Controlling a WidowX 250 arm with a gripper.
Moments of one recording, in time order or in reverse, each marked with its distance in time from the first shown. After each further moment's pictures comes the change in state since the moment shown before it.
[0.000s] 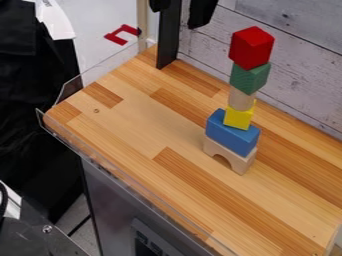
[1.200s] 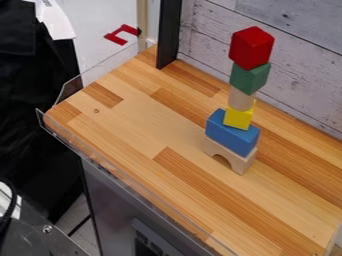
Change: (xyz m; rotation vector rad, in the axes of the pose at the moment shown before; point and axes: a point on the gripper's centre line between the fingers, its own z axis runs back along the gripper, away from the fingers) arm -0.003 -0.043 0.049 0.023 -0.070 -0.122
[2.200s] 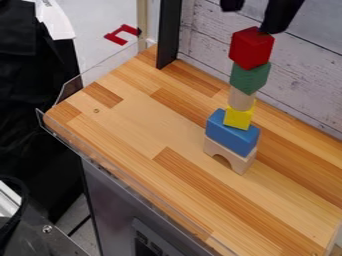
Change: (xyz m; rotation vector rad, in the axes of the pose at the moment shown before) arm 0.018 -0.037 -0.031 -0.018 0.116 -0.101
